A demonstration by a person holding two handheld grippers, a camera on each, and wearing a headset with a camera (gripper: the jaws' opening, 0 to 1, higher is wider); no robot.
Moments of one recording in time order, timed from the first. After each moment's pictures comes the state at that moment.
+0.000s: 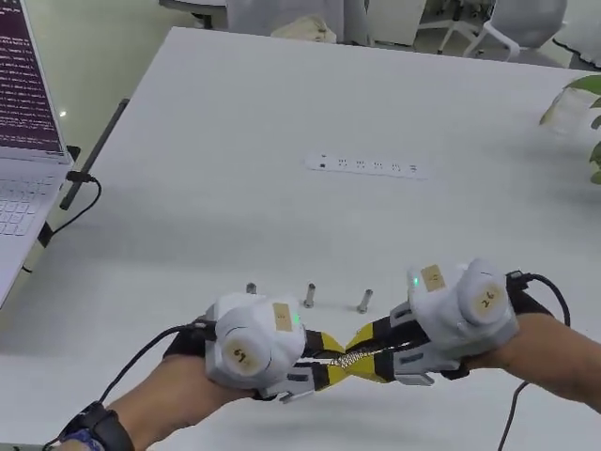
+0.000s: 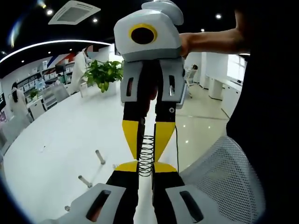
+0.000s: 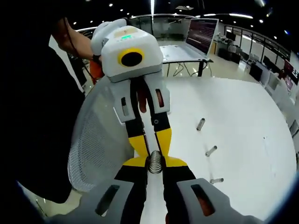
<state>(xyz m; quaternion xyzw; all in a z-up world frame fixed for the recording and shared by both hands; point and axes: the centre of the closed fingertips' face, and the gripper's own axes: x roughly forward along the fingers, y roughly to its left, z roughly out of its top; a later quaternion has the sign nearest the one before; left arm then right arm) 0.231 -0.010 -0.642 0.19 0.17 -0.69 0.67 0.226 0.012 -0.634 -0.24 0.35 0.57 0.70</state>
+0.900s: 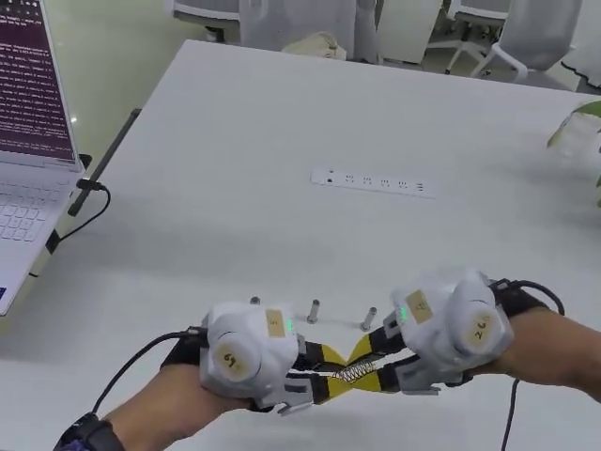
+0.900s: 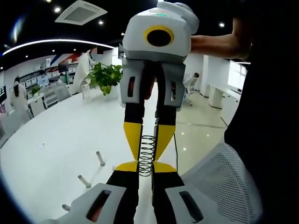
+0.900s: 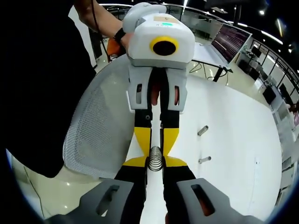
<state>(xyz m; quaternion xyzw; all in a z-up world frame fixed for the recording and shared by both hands) 0.235 -0.006 -0.634 0.15 0.17 -0.70 0.68 0.230 0.011 -0.634 -0.33 0.32 0.61 0.65</state>
